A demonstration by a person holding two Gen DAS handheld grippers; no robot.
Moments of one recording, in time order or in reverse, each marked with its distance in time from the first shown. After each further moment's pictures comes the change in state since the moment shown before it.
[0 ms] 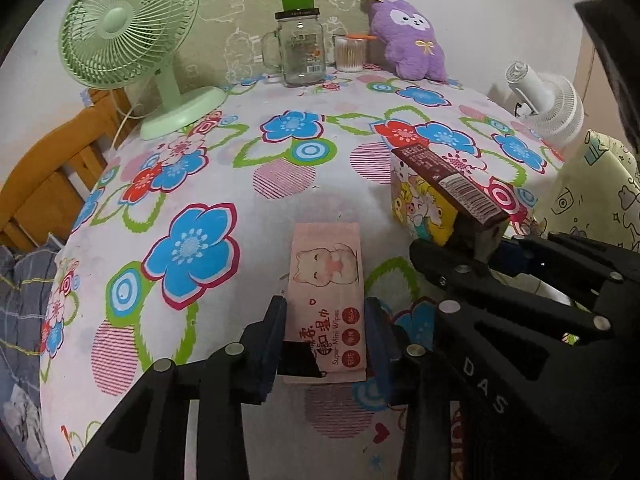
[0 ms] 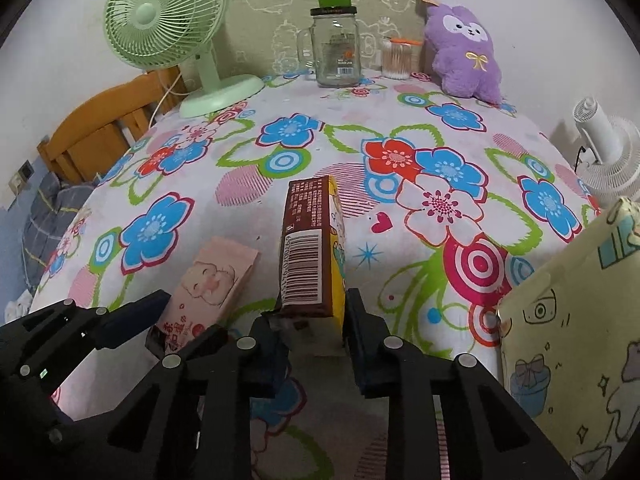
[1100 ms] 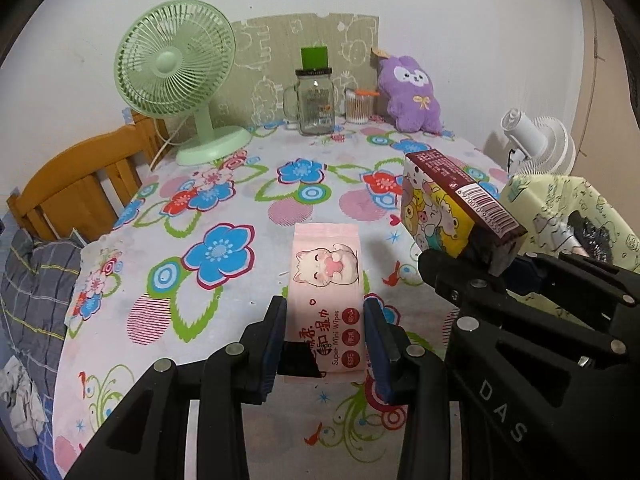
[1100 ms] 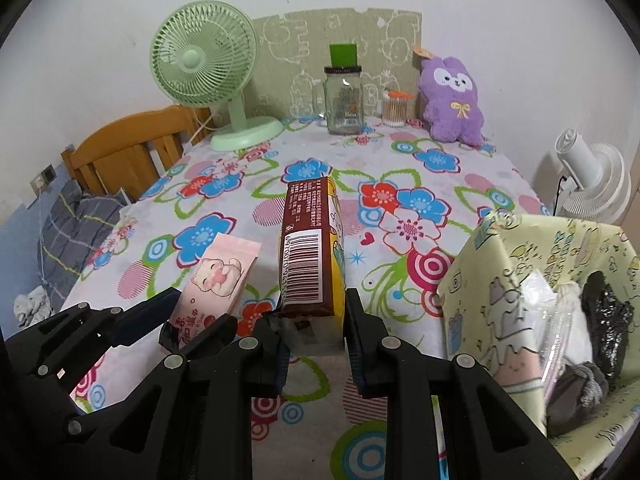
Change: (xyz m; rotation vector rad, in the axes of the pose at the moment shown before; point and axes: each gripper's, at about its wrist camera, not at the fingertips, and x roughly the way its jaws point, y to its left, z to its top) left arm -0.077 -0.021 -0.021 -0.084 -0.156 0.038; right arm -0.093 0.001 -0.022 -0.041 -0.136 0.022
